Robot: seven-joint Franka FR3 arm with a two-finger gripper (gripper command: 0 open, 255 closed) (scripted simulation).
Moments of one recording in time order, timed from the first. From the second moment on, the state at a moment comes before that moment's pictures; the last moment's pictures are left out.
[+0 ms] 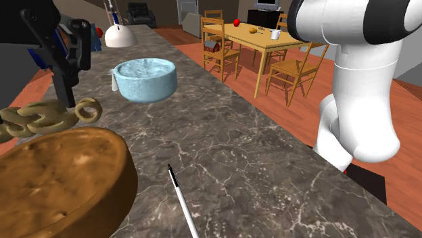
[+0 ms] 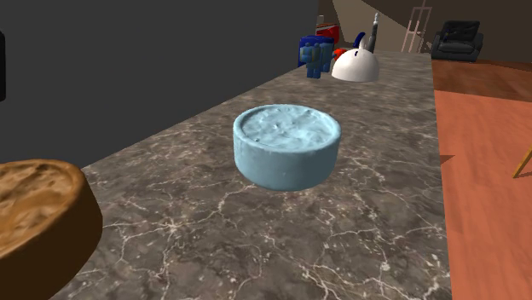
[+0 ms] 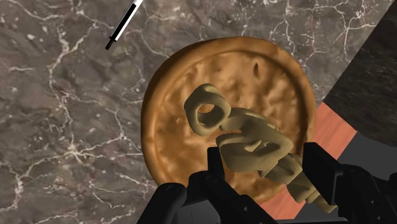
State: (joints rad) arm 0.54 0.32 0.53 -1.06 0.03 1.51 0.81
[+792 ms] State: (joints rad) arm 0.49 0.23 0.53 -1.35 0.09 1.71 0.76
